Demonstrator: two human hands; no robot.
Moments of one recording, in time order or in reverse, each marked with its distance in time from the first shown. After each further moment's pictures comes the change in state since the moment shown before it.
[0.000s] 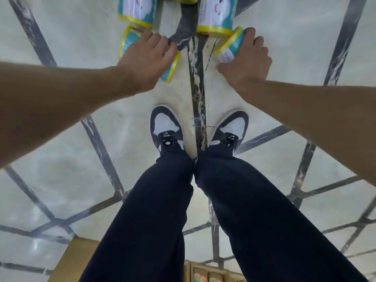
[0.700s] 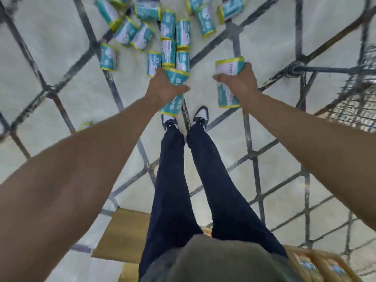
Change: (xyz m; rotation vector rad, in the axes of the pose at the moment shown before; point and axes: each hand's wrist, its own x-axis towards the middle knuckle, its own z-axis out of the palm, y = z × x) left_hand -0.214 0.097 -0.484 -1.413 0.039 -0.803; right_hand -0.314 0.022 -0.429 0.932 -0.074 0.267
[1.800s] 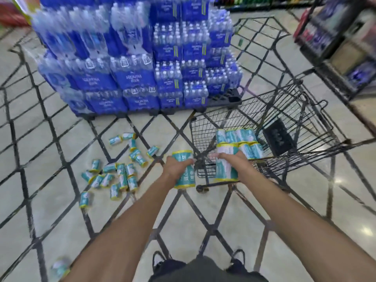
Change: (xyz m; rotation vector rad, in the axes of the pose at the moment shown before) left_hand -0.491 0.196 0.338 -0.186 -0.079 0.276; right_hand -0.396 0.248 -0.479 0.631 0.200 -0.128
